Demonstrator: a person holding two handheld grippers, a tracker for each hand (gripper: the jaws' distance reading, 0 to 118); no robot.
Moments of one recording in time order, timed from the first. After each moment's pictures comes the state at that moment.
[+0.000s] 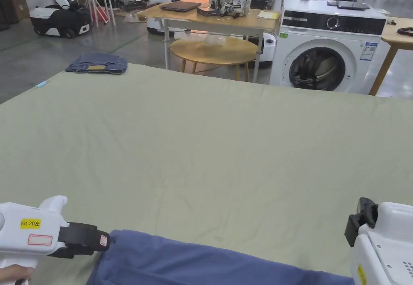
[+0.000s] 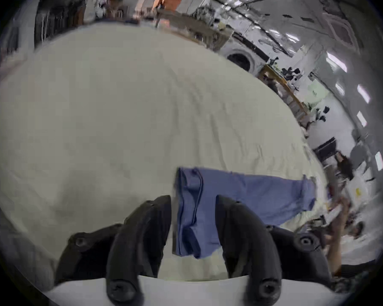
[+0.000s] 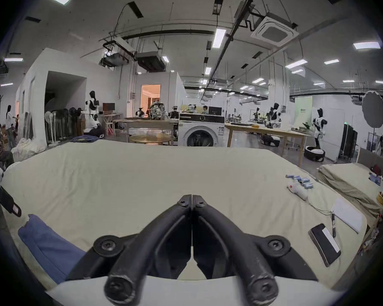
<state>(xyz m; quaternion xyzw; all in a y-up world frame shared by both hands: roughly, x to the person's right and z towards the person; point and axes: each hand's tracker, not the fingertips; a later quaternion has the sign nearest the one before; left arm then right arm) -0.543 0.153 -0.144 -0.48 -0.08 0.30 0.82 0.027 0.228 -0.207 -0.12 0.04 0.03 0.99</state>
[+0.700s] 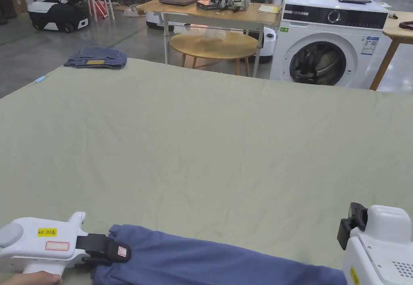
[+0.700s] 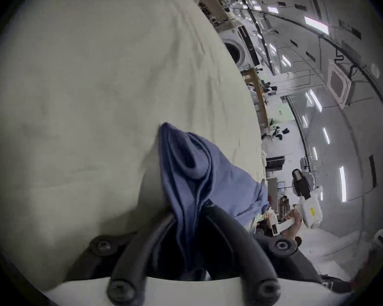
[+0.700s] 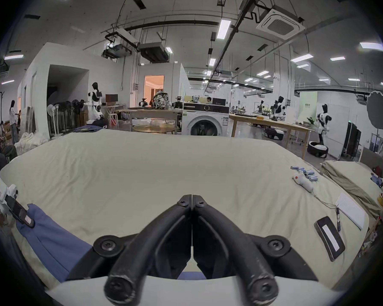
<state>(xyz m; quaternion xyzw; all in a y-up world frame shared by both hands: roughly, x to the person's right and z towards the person) -0.527 0.092 -0.157 -0.47 -0.16 0.43 0.75 0.024 0.211 -0.210 -0.15 0.05 0.04 0.99</state>
